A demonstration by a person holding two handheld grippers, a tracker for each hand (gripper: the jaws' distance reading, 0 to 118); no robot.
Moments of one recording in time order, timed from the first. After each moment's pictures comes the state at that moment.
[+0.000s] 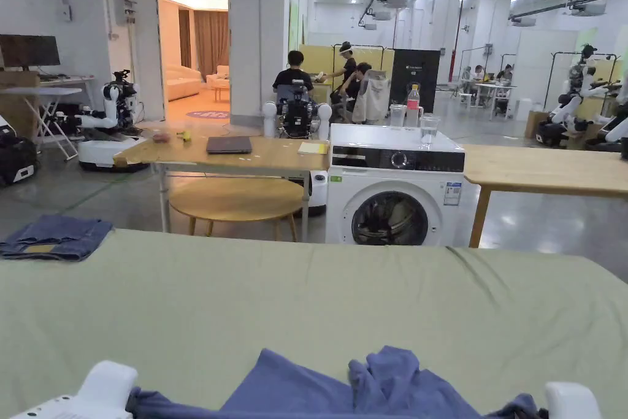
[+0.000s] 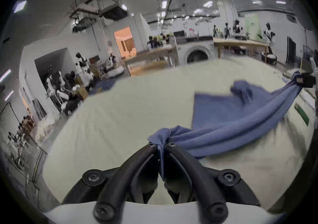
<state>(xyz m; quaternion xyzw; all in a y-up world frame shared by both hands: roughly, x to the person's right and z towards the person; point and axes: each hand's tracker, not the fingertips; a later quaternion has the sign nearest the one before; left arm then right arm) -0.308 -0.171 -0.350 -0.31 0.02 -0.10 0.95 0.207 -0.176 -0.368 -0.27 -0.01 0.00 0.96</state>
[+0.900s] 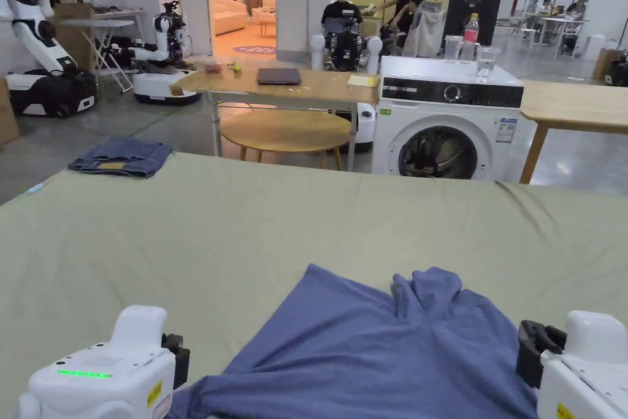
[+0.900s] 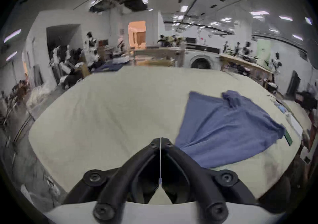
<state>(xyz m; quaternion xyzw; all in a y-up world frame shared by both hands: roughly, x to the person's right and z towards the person) -0.339 -0.172 -0.263 -0.29 0.06 0.03 0.95 0.137 -0.132 -0.290 -0.17 0.03 -0.02 0.98</state>
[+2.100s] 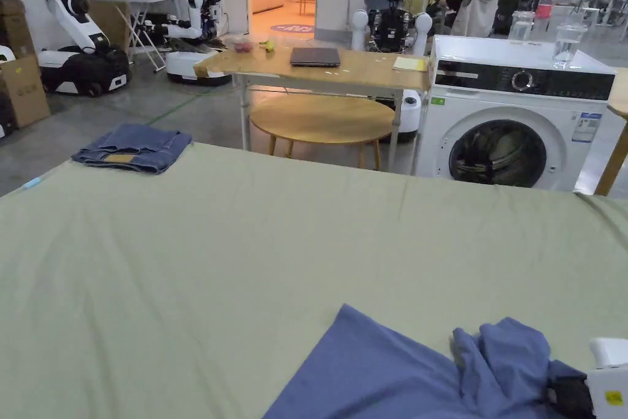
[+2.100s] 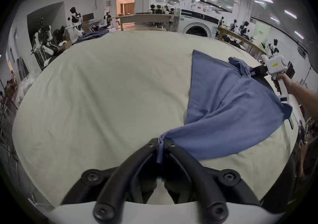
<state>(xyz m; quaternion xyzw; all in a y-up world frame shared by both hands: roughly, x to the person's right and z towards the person) -0.368 -0.251 -0.346 -0.42 -0.02 0.04 0.91 0.179 -0.269 -0.644 -0.48 0.07 0.04 0.88</state>
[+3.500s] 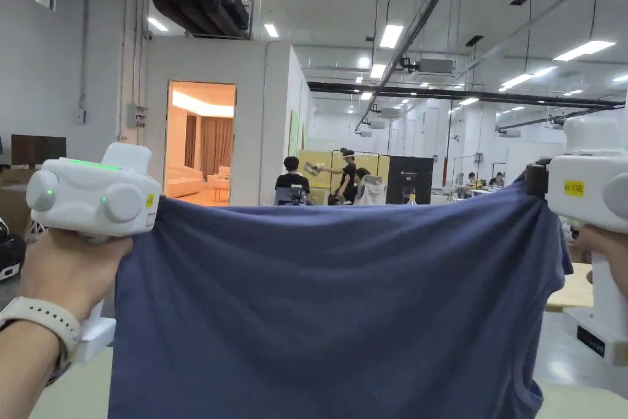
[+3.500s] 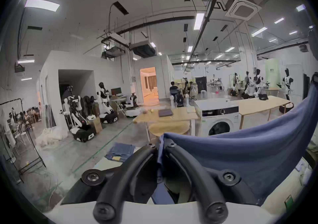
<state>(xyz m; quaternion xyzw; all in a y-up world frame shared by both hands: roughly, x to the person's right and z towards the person) -0.314 0.199 -0.541 -0.07 0.10 -0.05 0.99 0.188 0.244 -0.528 0.03 0.01 0.02 1.00</state>
